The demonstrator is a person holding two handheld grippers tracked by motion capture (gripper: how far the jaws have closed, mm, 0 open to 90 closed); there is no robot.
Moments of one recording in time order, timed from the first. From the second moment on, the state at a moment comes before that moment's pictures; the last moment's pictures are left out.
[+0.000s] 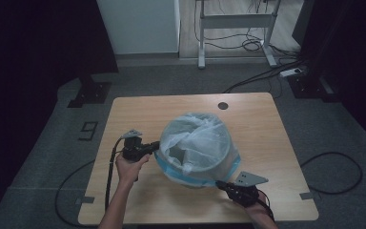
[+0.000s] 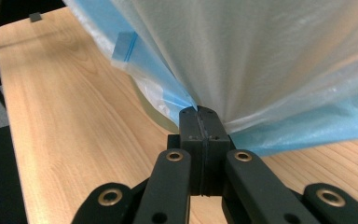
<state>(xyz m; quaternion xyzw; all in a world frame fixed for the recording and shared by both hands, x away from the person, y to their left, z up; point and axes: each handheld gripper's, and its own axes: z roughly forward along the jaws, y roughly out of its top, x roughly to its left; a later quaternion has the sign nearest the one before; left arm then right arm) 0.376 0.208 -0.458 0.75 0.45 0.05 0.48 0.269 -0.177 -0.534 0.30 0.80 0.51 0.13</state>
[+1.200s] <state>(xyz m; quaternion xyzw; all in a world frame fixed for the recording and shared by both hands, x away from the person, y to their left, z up) 0.377 0.206 -0.458 0.75 0.45 0.05 0.48 0.314 -0.214 -0.461 0.22 0.74 0.62 0.14</state>
